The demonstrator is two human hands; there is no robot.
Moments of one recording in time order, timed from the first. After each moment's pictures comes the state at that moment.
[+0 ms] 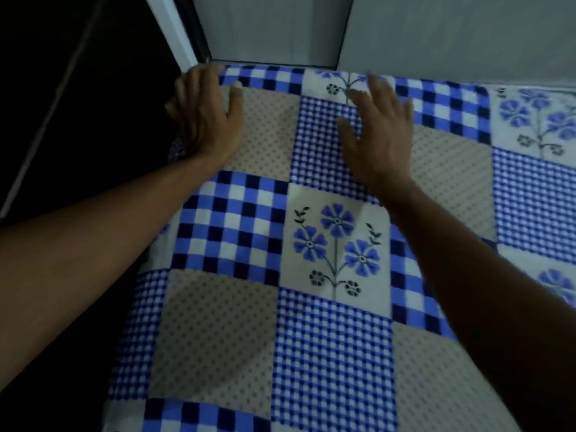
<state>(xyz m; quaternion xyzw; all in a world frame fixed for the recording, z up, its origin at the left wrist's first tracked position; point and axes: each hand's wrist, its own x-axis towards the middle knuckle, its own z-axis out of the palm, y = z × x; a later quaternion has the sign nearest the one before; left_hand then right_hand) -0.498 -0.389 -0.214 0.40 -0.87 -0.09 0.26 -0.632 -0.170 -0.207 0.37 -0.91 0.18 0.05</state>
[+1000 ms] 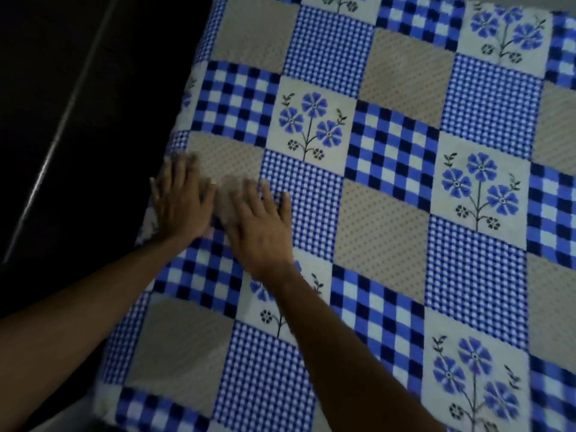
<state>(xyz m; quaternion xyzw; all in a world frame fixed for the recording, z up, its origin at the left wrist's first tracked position) -0.216 -0.165 -0.222 0.48 -0.87 -0.07 -0.03 -0.309 -0.011 -0.207 0.50 -0.82 0.19 -0.19</state>
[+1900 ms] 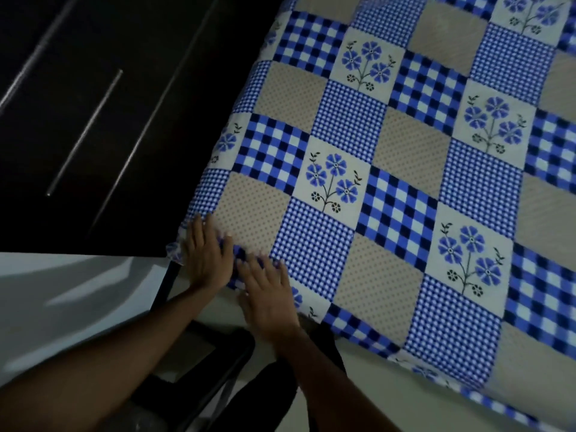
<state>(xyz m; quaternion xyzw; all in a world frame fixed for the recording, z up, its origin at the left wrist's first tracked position) 0.049 0.067 -0.201 0.60 -0.79 -0.15 -0.02 -0.040 0.215 -0.194 0.61 -0.75 0.12 -0.25</state>
